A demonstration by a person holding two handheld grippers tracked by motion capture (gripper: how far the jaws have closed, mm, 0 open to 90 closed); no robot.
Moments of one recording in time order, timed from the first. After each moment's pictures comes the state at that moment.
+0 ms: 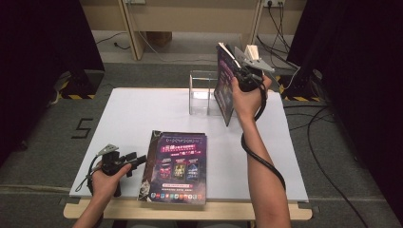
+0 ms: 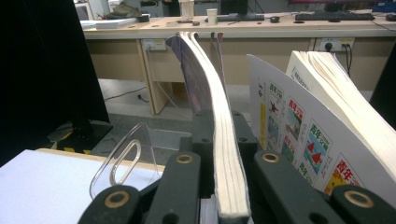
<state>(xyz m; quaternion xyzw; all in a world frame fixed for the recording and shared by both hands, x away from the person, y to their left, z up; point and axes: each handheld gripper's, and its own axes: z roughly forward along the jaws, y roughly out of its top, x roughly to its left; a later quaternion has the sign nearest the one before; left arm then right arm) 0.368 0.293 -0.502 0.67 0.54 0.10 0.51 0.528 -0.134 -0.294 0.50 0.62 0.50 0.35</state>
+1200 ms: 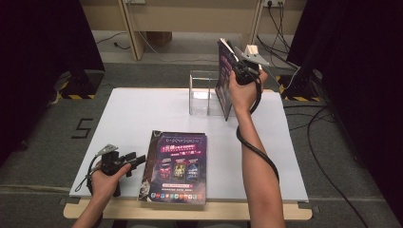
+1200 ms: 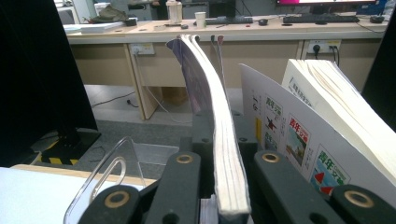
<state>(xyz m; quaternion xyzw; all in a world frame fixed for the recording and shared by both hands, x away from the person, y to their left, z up) 0.368 0.295 -0.502 0.67 0.54 0.10 0.51 0.557 -0.127 -0.295 0.52 0.60 0.49 0.36</state>
